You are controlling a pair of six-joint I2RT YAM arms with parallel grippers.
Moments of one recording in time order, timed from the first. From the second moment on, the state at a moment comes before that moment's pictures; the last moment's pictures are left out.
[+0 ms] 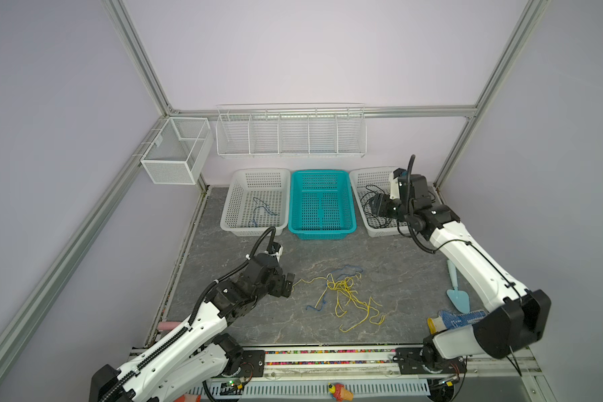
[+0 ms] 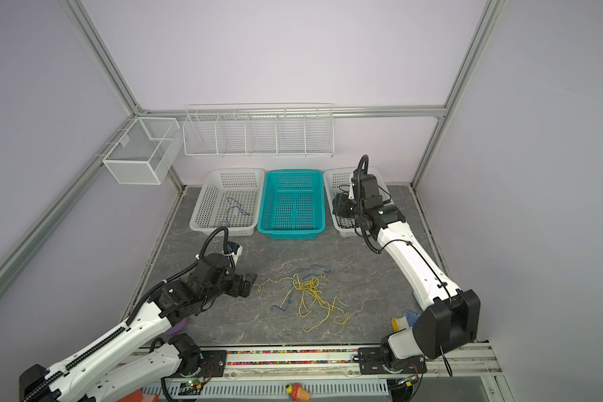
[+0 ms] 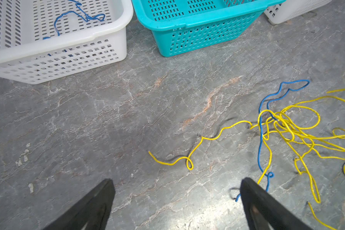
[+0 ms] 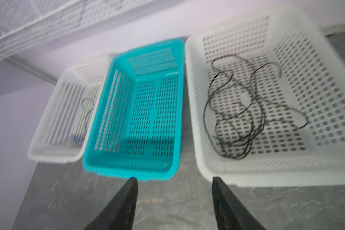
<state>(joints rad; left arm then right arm) -0.75 0.86 0.68 -0.61 -0.18 -0.29 0.38 1.41 1.34 -0.58 -0.05 0.43</state>
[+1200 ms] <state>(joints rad) -0.92 1.19 0.66 -0.33 0.05 -0.90 0.54 0.98 0.60 -0.35 -0.29 0.43</state>
